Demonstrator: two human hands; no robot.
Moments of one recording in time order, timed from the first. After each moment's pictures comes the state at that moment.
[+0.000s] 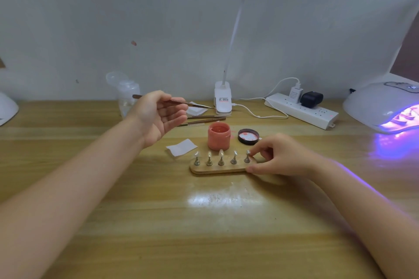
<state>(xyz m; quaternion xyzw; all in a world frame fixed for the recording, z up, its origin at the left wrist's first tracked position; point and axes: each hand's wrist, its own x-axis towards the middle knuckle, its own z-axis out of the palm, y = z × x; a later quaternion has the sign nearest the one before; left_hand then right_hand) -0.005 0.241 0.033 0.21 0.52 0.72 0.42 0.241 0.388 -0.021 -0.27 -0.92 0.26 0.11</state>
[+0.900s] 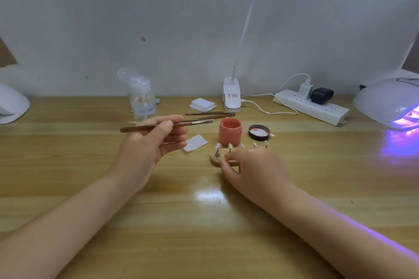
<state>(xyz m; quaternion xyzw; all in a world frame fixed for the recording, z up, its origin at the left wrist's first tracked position) 0.009 0.177 -0.023 0.36 0.50 0.74 0.27 0.193 0.285 -0.037 -0.32 -0.92 0.01 0.23</state>
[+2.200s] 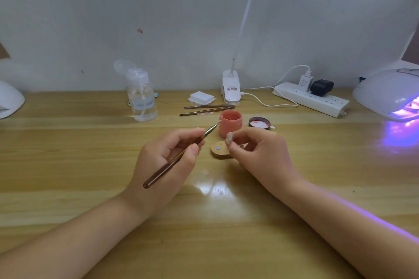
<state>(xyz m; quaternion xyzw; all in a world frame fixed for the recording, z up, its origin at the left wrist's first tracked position) 0.057 0.154 -0.036 0.52 0.56 0.63 0.11 0.195 0.295 -0.041 -0.28 -0.80 0.35 0.40</state>
